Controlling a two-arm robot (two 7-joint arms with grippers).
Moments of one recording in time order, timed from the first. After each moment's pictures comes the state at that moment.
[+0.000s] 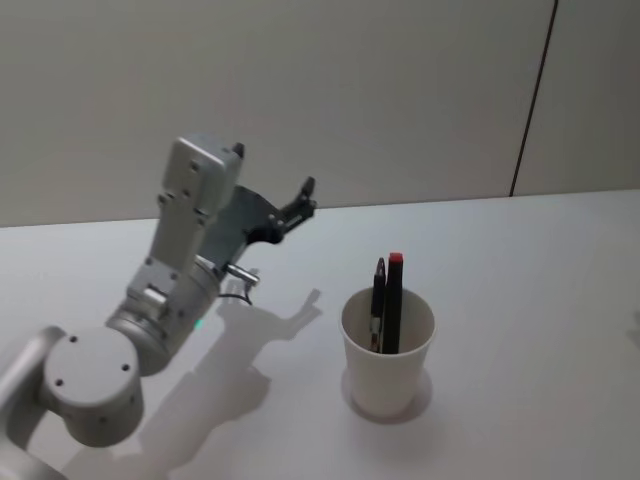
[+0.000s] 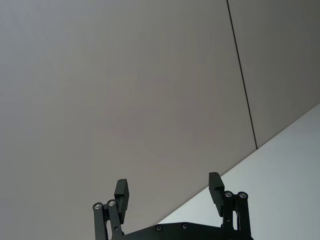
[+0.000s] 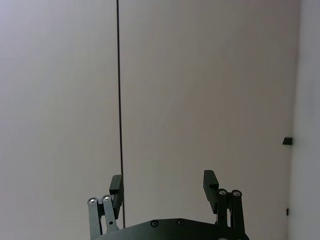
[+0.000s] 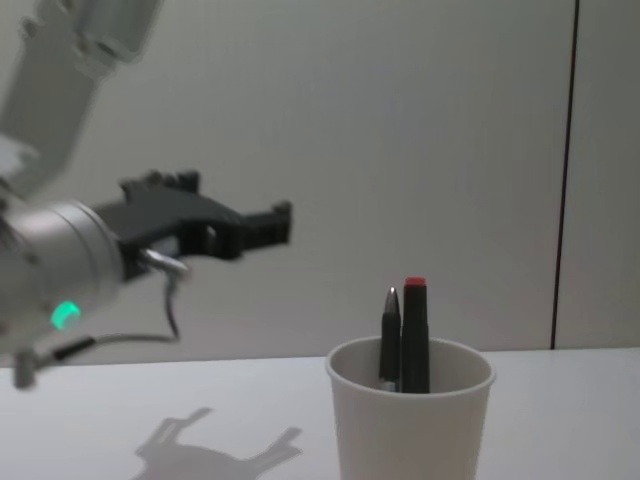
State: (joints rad) left arm -0.23 0.41 0.41 -1.66 -0.20 0.04 -0.03; right arm -0.11 0.59 -0.15 -1.96 0.42 -0.19 -0.38
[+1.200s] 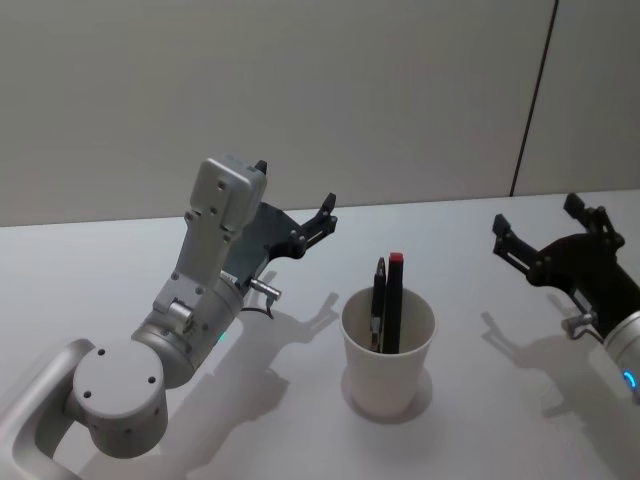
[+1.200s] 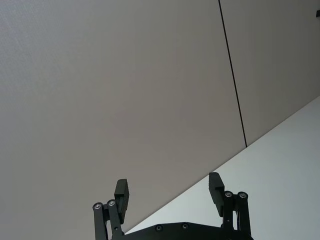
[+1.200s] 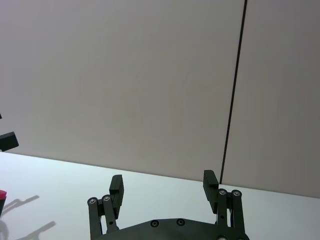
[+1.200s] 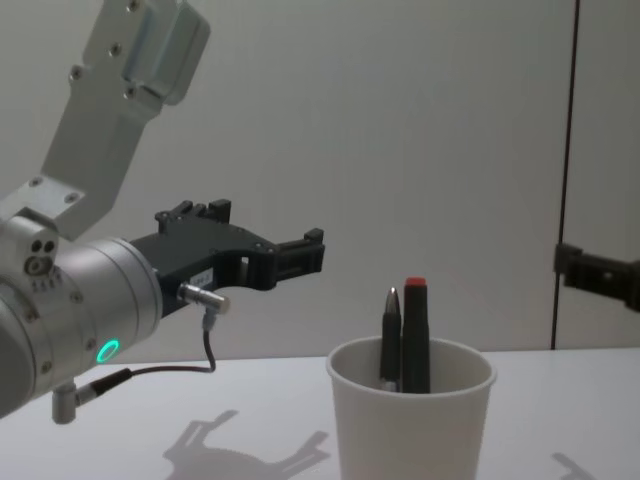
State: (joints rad) left arm -0.24 0.38 0.45 -1.63 -0.20 0.01 -0.01; right arm -0.02 0.35 -0.22 -1.77 0.29 0.03 0.05
